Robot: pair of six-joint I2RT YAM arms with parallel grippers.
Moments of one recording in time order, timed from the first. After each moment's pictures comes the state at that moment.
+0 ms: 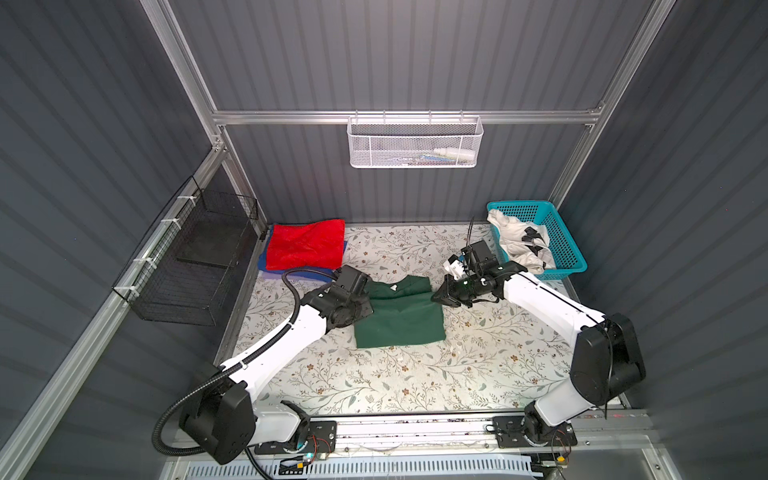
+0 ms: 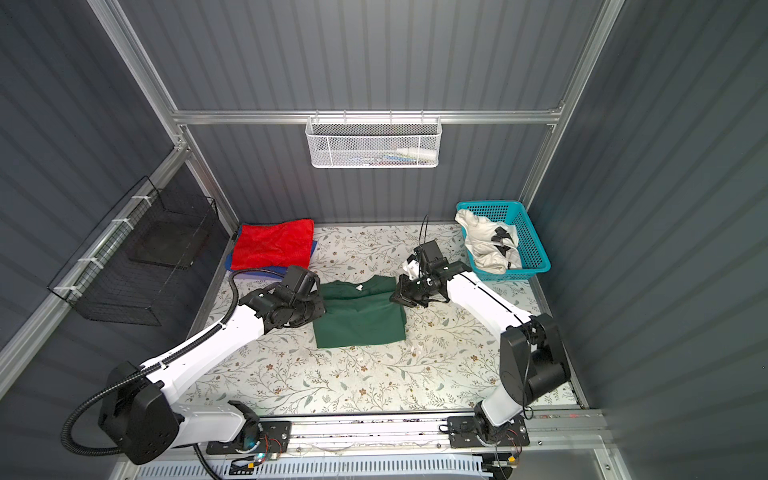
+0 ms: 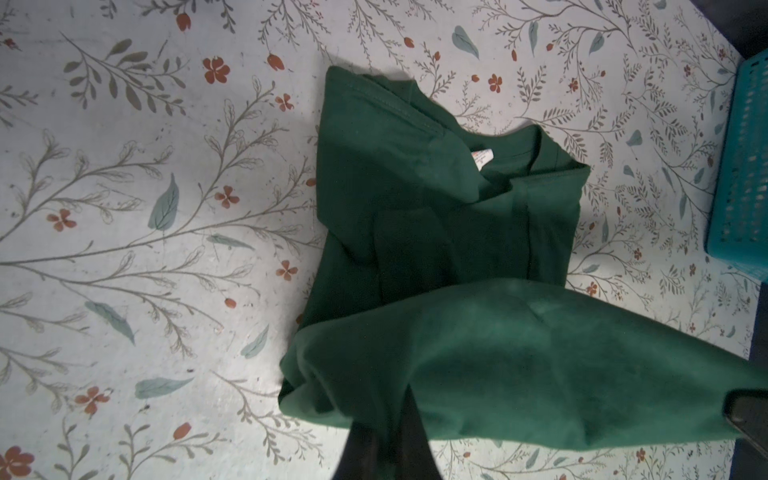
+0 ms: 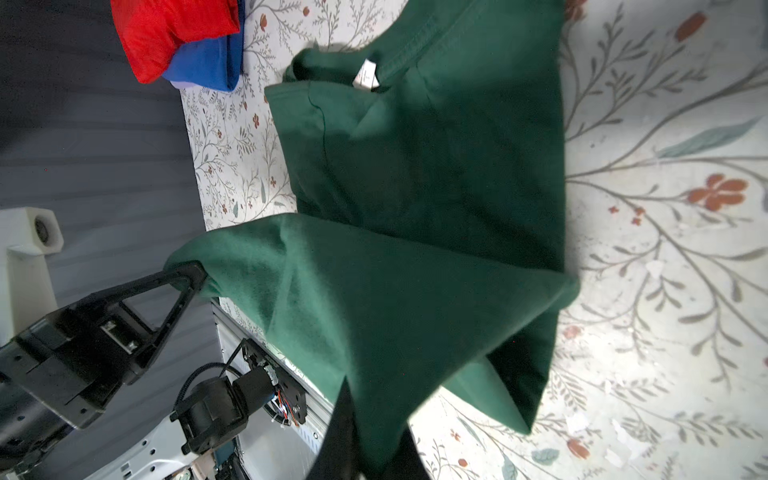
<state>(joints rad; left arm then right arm) -0.57 1.36 1.03 -0.69 -0.08 -0.85 0.42 1.62 1.22 -0.64 -0.56 0.62</state>
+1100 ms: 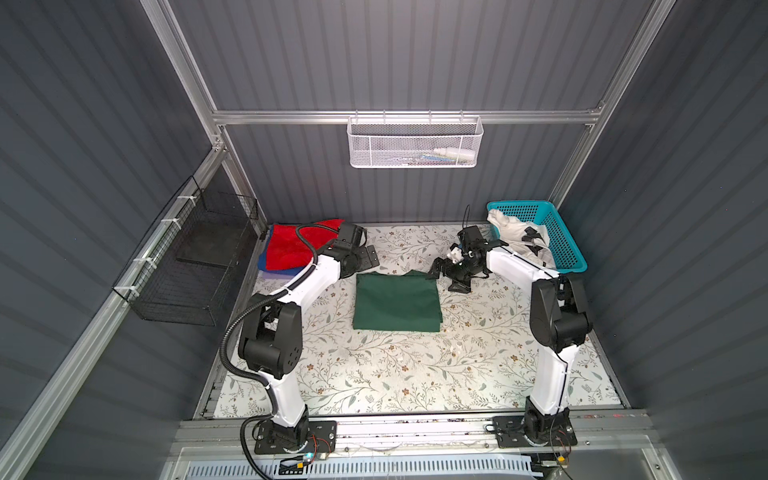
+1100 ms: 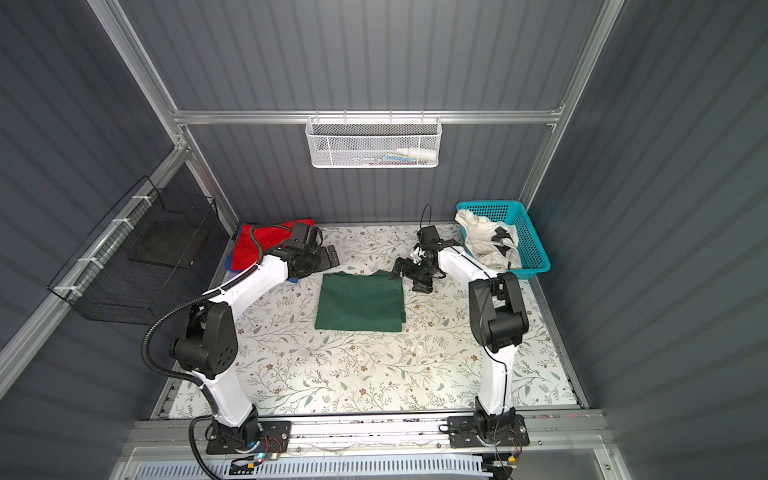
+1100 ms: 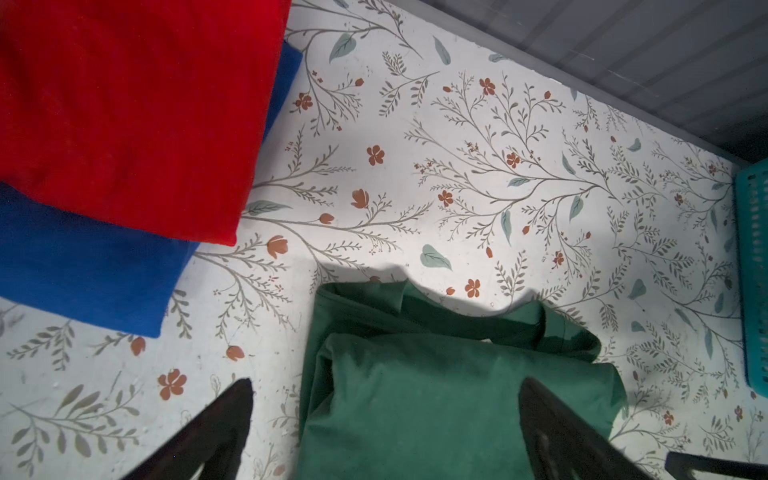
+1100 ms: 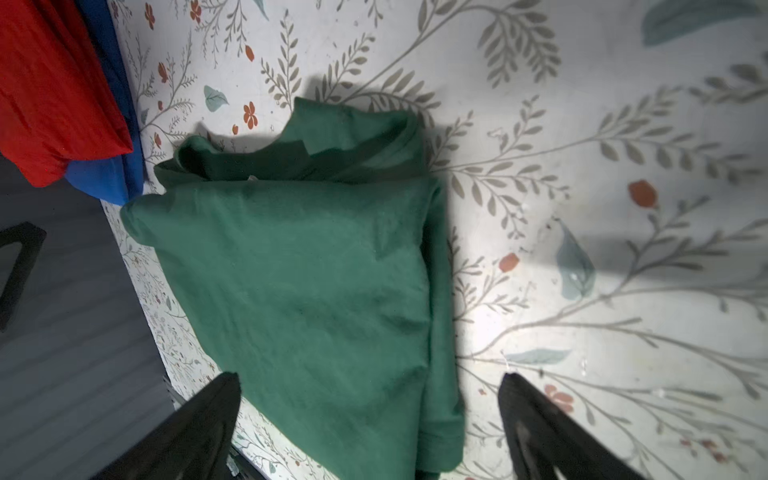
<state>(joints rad) -0.38 1.82 1.45 -0.52 -0.06 -0.55 0.30 1.98 1.51 -0.73 -0.47 0.51</state>
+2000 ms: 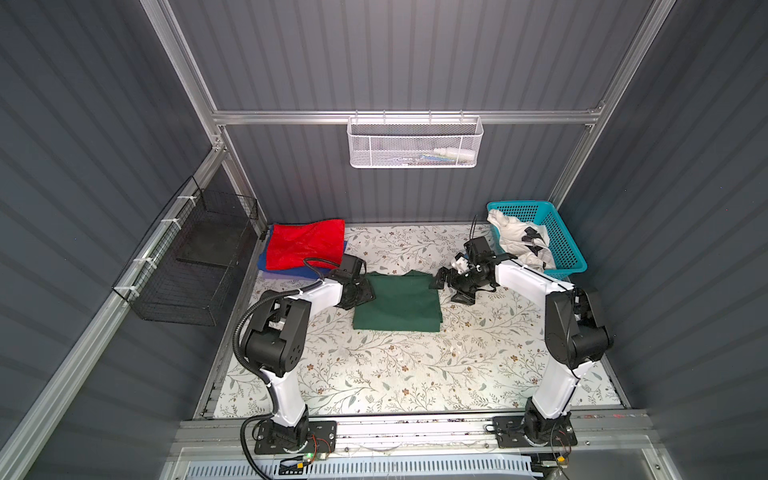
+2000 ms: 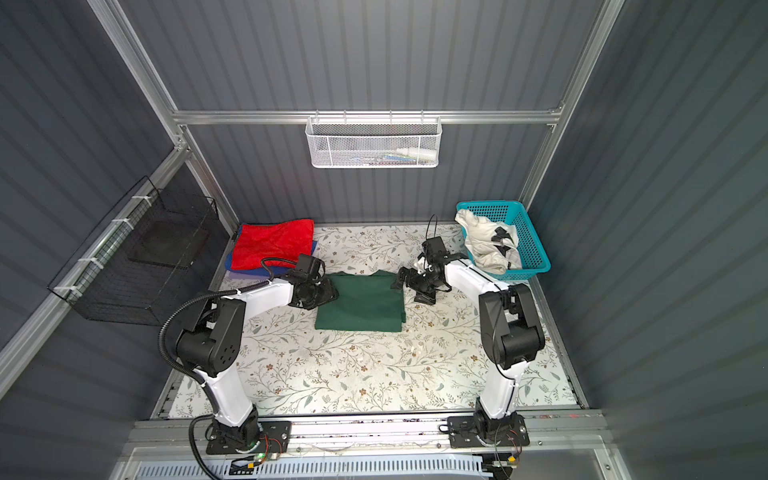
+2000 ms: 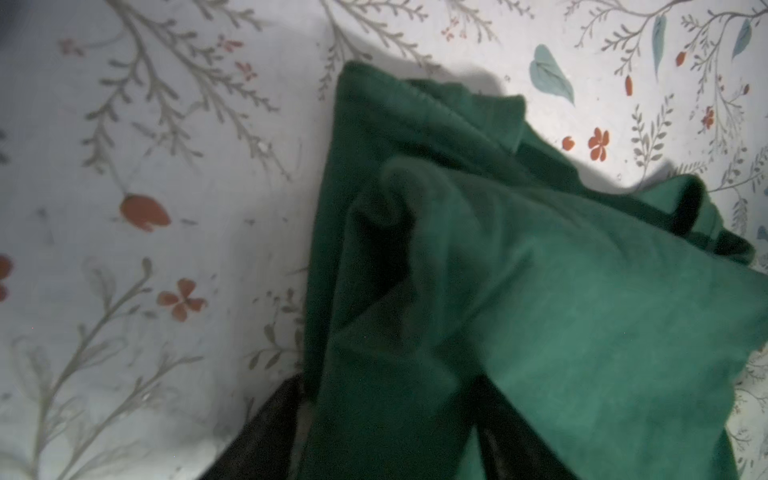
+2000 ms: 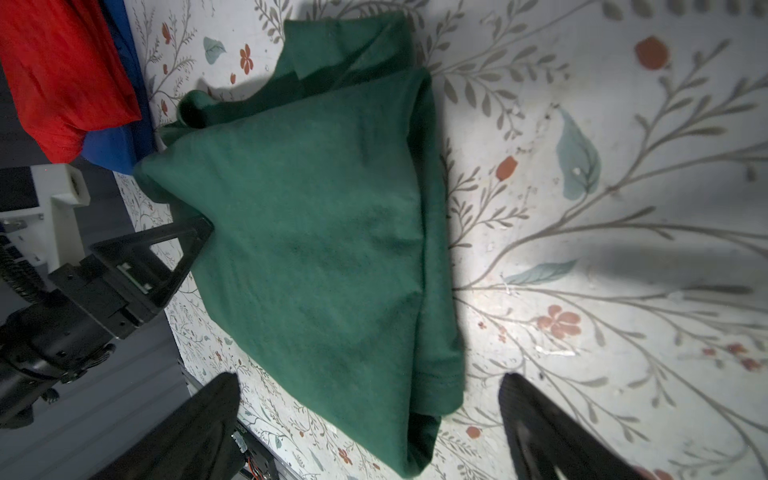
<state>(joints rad) -0.39 1.86 1.12 -0.30 0.11 -0.63 0.30 1.84 1.30 -0.62 -0.52 0.56</state>
